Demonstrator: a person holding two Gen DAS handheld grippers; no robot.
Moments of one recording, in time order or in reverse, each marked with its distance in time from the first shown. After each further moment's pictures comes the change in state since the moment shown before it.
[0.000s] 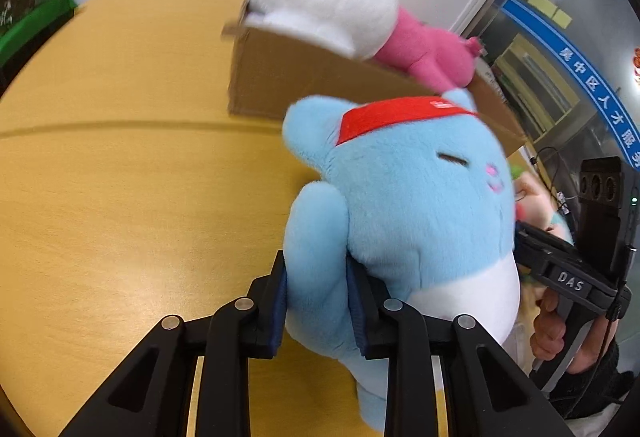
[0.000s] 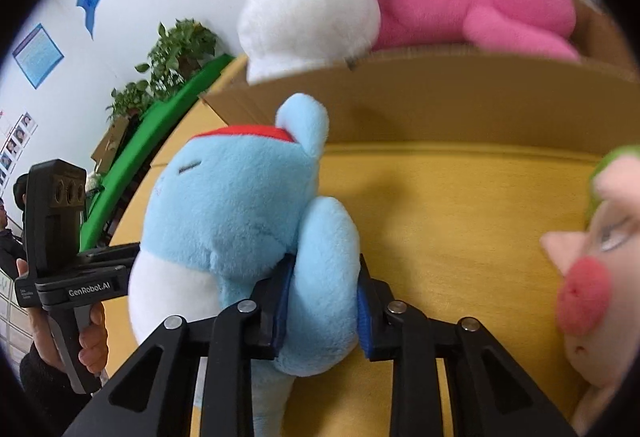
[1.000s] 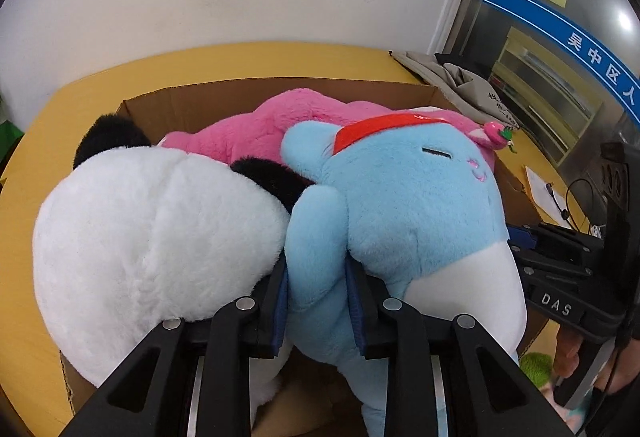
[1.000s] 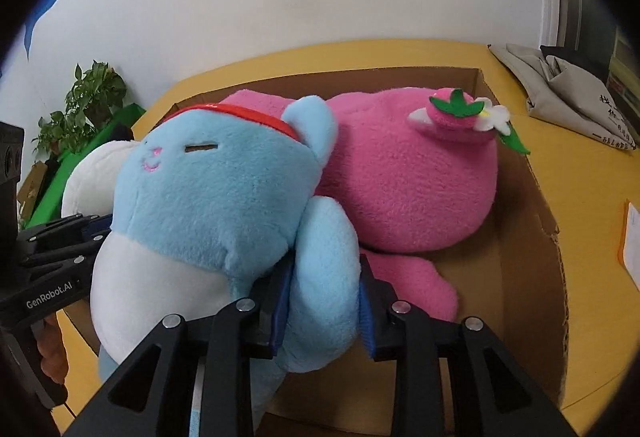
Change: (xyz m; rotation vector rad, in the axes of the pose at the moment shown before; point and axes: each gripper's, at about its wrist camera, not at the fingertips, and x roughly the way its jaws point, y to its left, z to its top) left arm 0.126 -0.114 0.222 0.212 -0.083 0.083; right arm 0.012 -0.126 0.165 0.062 -0.074 -0.358
